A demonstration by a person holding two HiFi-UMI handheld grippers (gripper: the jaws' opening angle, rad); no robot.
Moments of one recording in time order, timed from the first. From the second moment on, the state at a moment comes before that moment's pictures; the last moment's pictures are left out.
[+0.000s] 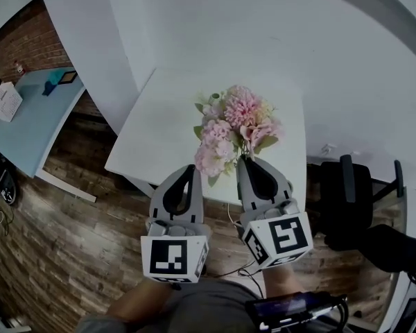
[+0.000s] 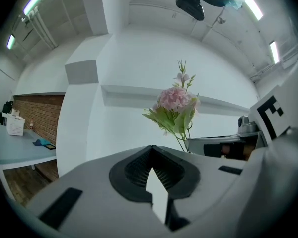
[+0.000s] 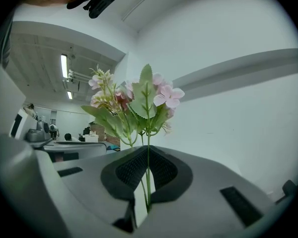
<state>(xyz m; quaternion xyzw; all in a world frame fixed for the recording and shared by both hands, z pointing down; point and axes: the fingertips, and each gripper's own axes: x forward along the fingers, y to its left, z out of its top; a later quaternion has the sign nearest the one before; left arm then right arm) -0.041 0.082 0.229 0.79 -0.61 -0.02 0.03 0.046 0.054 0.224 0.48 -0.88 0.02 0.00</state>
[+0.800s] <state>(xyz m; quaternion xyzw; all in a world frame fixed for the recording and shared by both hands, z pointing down) -0.092 -0.016 0.216 0.81 -0.59 -0.03 0.01 -0.007 -0.043 0.208 0.50 -0.87 0.00 0.00</state>
